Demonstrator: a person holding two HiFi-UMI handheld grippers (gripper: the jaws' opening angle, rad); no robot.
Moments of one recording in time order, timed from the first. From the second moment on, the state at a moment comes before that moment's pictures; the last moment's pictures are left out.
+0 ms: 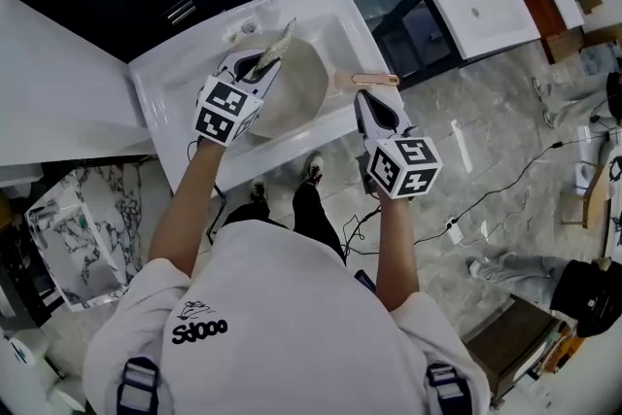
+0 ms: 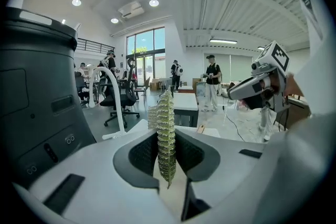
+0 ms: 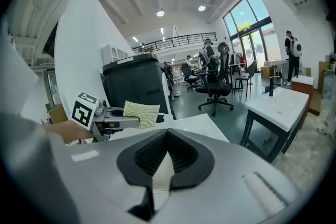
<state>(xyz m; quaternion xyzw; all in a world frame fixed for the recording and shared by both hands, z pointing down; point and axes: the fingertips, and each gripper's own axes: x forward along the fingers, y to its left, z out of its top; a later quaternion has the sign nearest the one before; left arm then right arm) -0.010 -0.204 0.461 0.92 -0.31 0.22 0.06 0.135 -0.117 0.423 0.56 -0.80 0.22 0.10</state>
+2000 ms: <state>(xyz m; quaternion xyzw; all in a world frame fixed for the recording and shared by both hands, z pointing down) 0.092 -0.226 0.685 0.89 -0.16 0.38 0.20 0.157 -0.144 0.503 0.52 -0.79 0.29 0.15</state>
